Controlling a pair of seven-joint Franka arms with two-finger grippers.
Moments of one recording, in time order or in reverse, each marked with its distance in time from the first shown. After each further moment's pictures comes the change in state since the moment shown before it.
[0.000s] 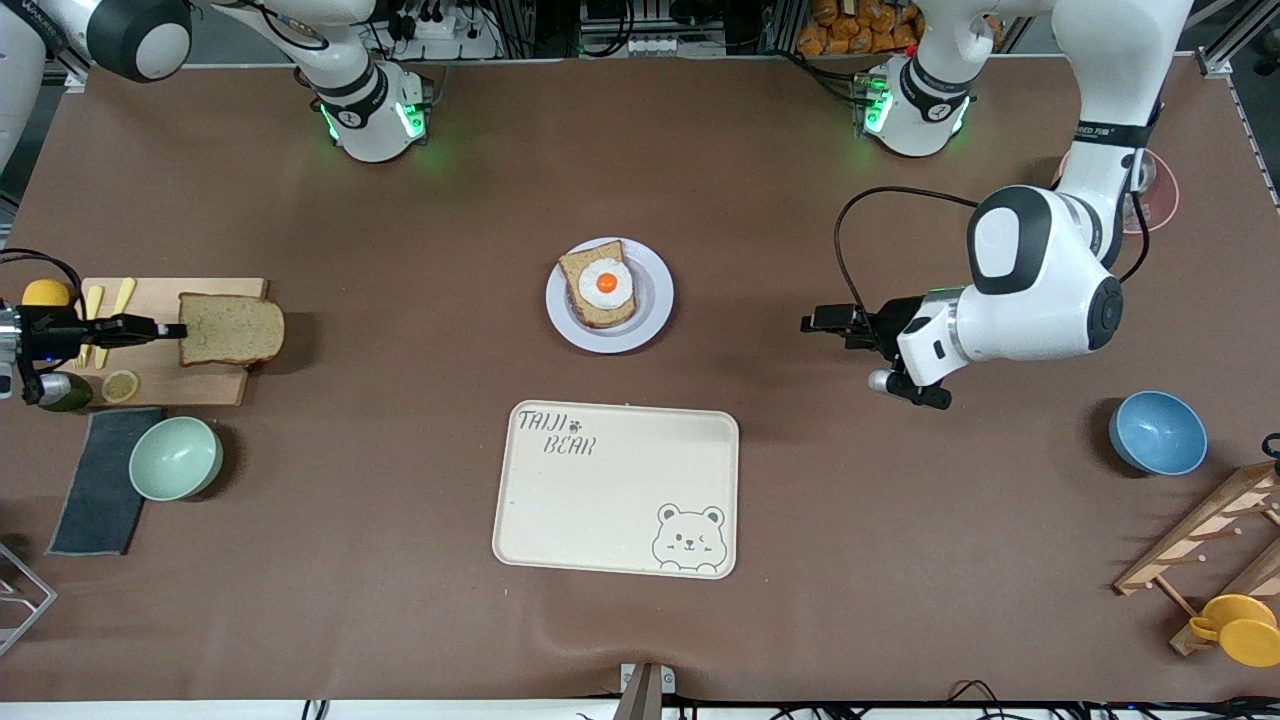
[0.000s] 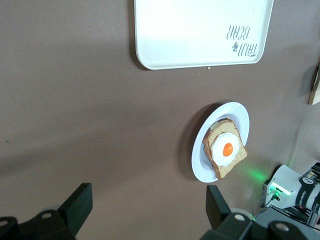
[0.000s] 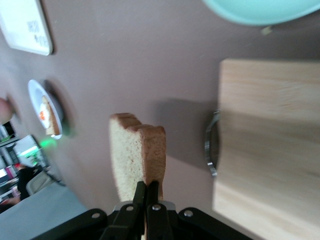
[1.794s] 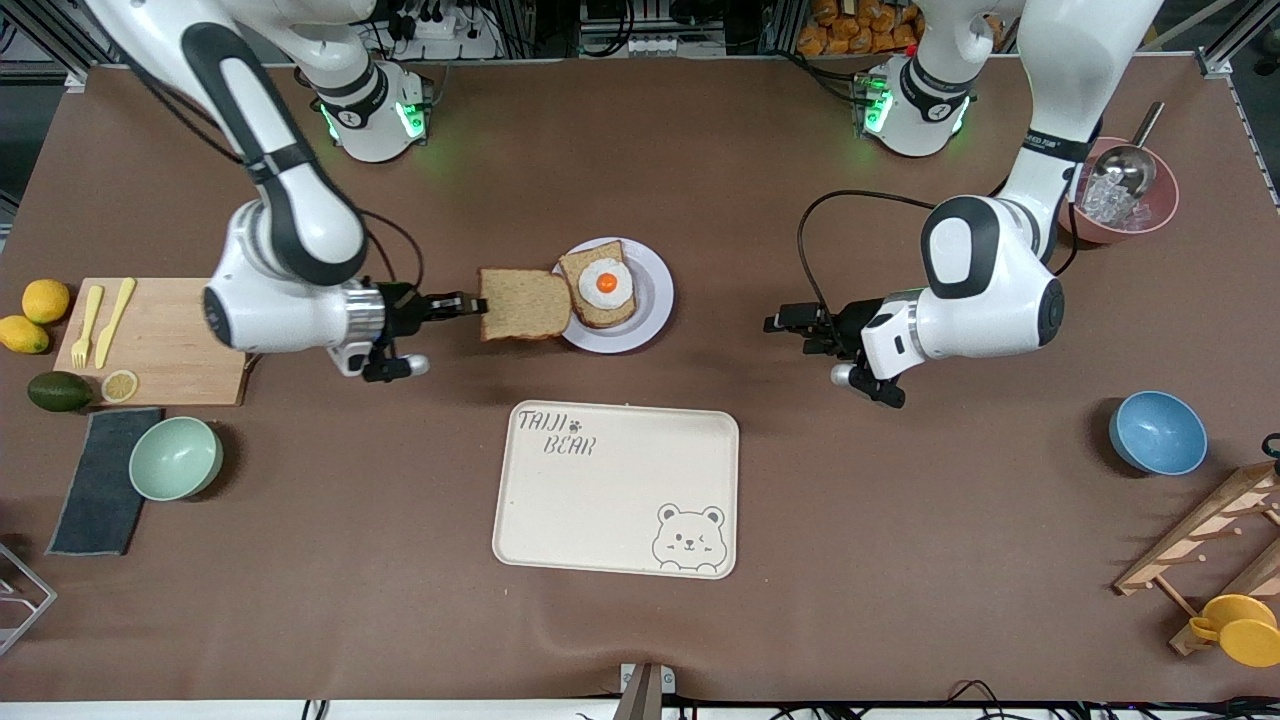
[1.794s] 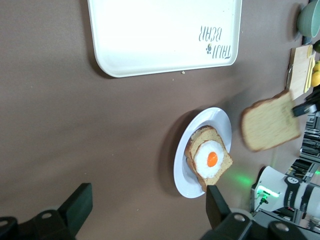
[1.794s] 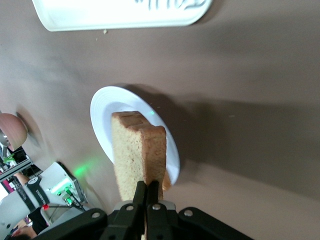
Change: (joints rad) left arm -0.005 0.043 -0.066 -0.070 -0.181 0.135 0.159; right arm 0.023 -0.408 1.001 -0.588 0.104 0.783 0.744
